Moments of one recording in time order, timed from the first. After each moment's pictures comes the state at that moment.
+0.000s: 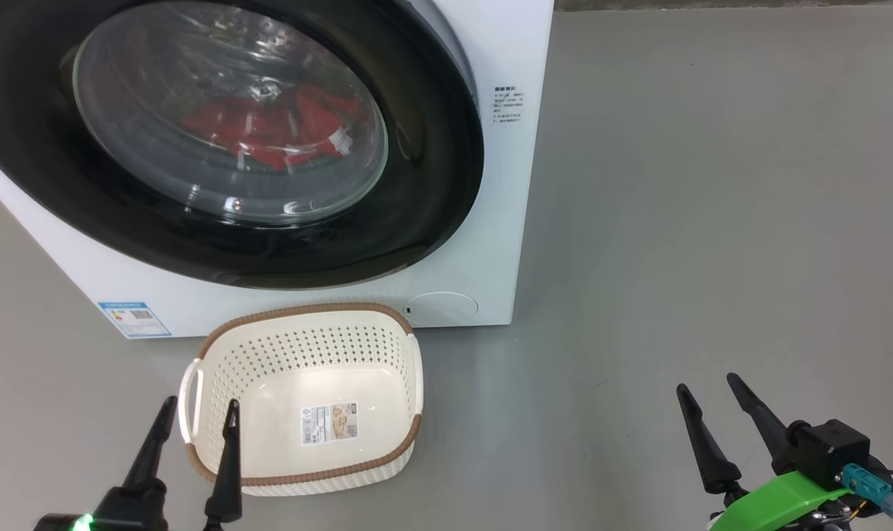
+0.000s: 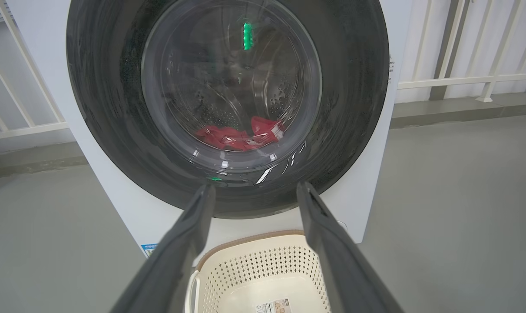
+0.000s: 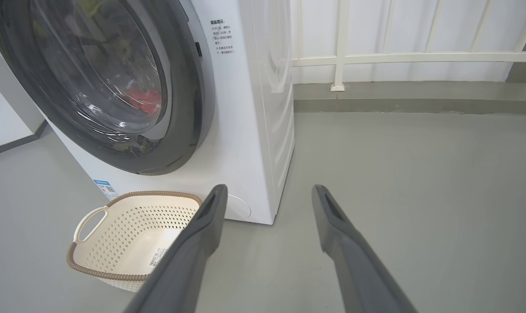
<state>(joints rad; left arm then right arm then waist) 0.02 0.06 -0.03 0.11 -0.05 -0.09 -0.25 -0.06 -0.19 0.07 0.26 0.28 0.13 -0.25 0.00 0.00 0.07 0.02</state>
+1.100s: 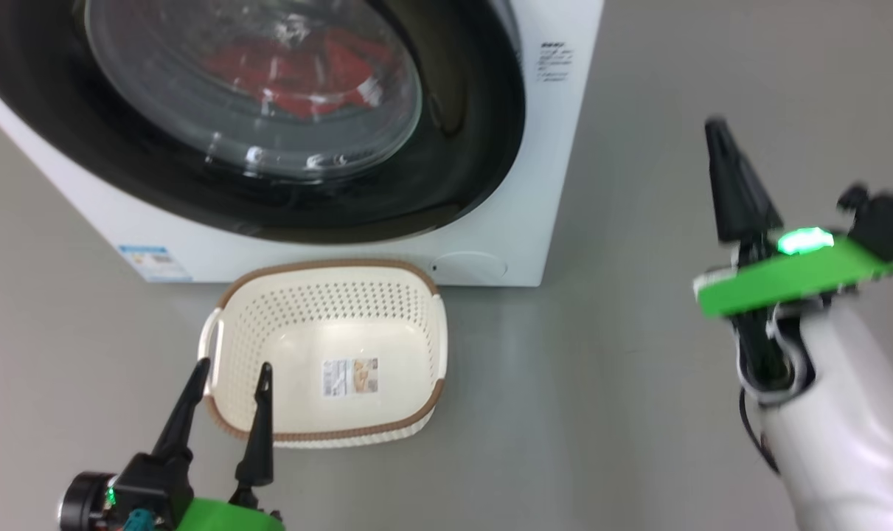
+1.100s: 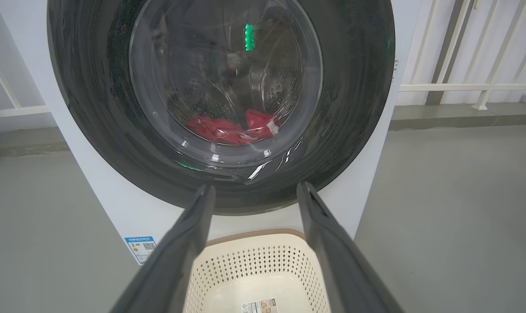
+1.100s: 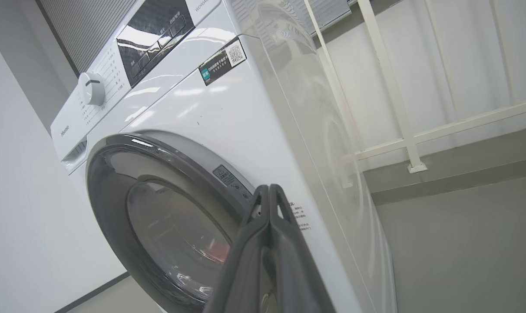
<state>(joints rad) -0.05 0.04 -0.09 0.10 -0.08 -0.10 -0.25 -0.52 -0.20 0.16 0.27 0.69 0.13 -0.25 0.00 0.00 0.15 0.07</state>
